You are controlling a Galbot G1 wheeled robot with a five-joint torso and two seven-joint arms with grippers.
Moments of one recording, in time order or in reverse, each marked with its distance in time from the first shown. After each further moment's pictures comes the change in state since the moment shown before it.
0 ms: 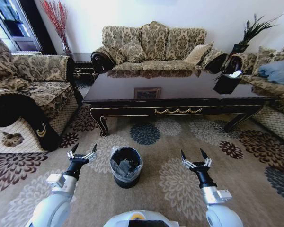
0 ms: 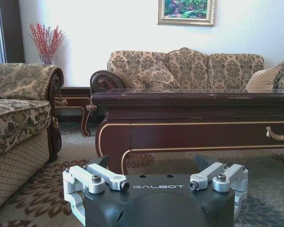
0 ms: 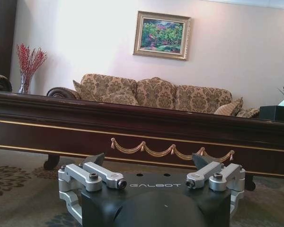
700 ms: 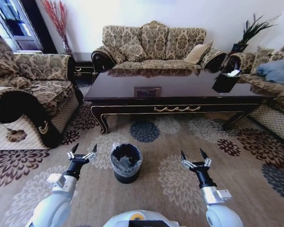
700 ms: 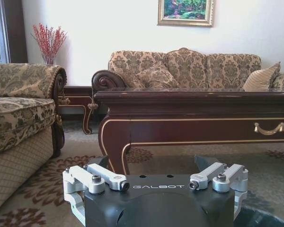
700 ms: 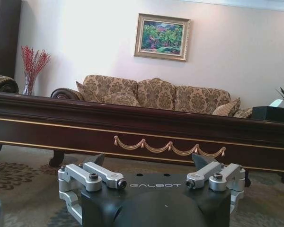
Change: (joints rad) left arm -0.002 0.001 0.002 0.000 -0.001 0.003 -0.001; right arm 0.000 -0.001 -0.002 0.002 0.001 -0.002 0.000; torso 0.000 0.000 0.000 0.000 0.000
